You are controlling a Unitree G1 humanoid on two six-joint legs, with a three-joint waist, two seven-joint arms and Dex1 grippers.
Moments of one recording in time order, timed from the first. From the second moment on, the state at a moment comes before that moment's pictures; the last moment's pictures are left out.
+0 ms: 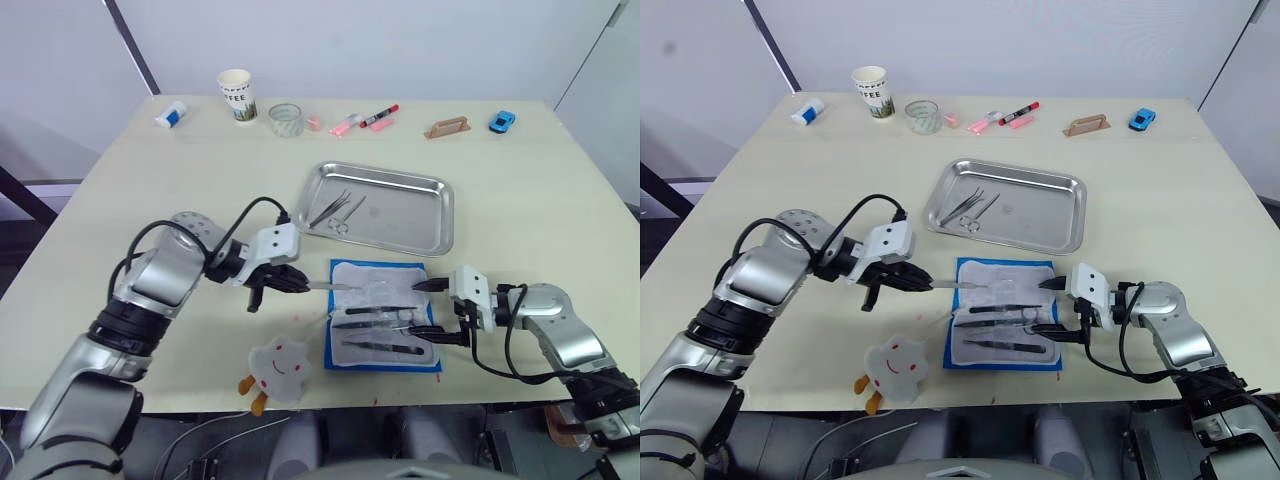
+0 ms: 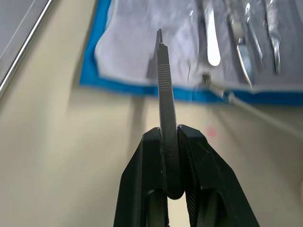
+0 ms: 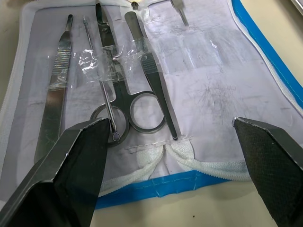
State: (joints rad) left arm -0.57 0.86 -0.29 0.02 -0.11 0.45 -1.41; right arm -0.26 -0.60 0.24 0.13 0.20 0.07 1.19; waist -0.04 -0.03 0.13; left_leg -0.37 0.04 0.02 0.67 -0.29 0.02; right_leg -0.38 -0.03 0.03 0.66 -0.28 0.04
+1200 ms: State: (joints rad) left arm -0.83 0.09 -0.06 0.16 -0.12 1.08 -0.21; right arm -0.28 -0.63 0.24 0.15 0.20 0.06 1.23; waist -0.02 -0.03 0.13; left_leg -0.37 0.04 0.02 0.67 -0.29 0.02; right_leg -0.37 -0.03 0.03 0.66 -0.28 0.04
